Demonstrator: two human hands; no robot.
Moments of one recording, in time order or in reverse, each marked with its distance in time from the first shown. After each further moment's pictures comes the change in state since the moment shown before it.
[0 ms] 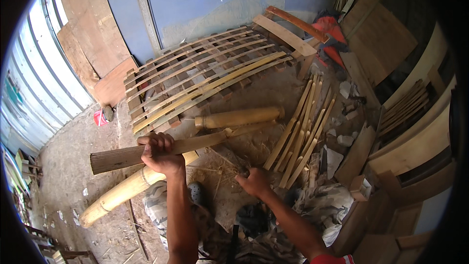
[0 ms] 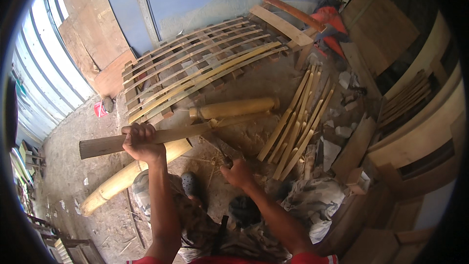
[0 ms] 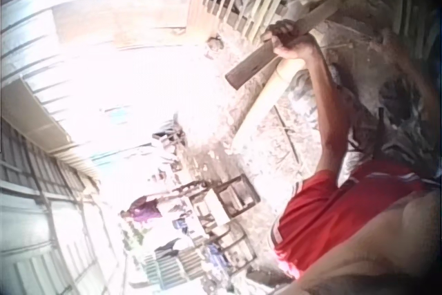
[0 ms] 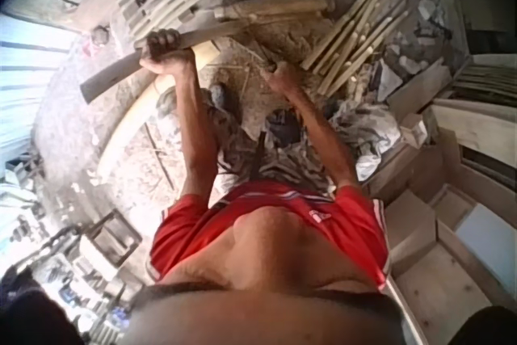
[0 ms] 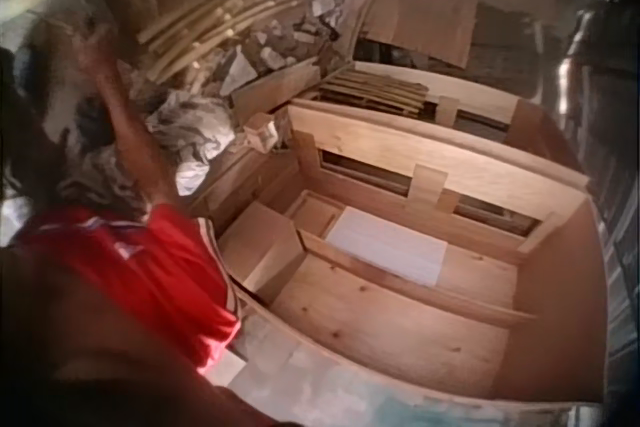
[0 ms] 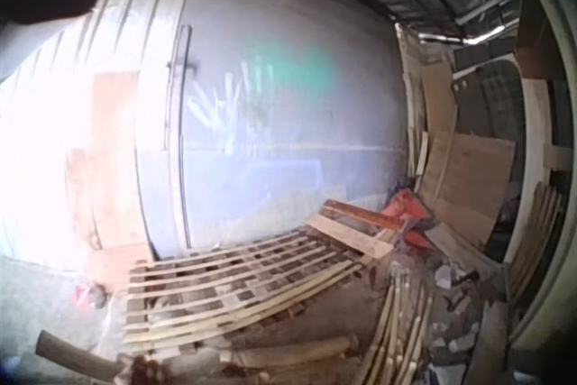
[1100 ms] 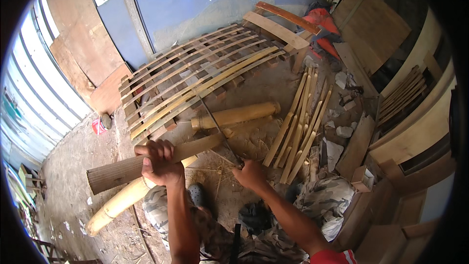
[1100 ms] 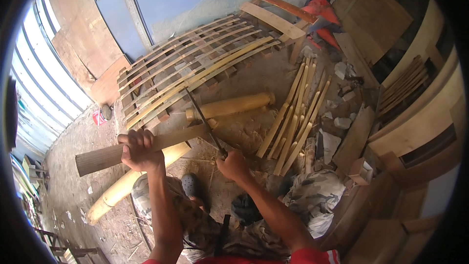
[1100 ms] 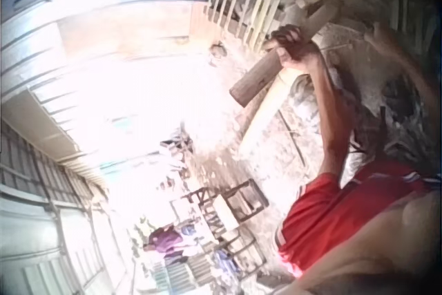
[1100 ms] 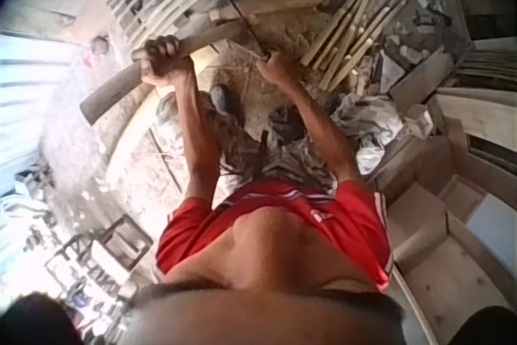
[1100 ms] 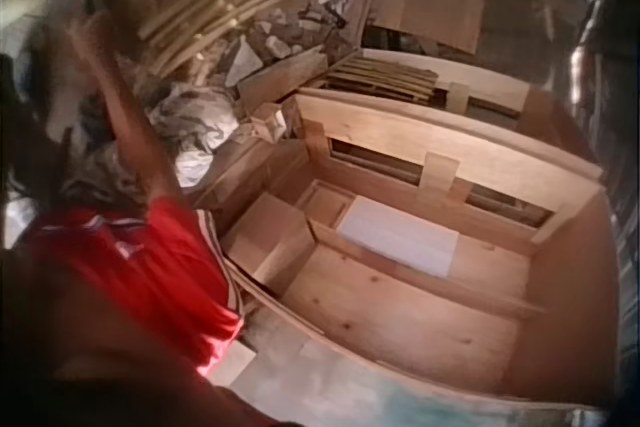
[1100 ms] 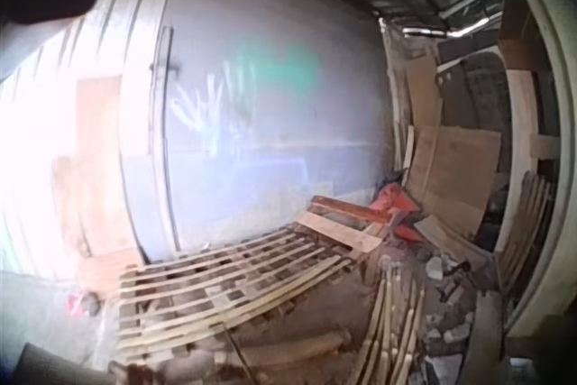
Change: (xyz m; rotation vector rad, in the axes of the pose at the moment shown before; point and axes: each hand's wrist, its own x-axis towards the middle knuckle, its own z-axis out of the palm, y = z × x) left_hand -0.015 0.012 0.010 -0.019 -0.286 0.004; right_hand 0.017 0.000 0.006 -0.103 0.115 0.004
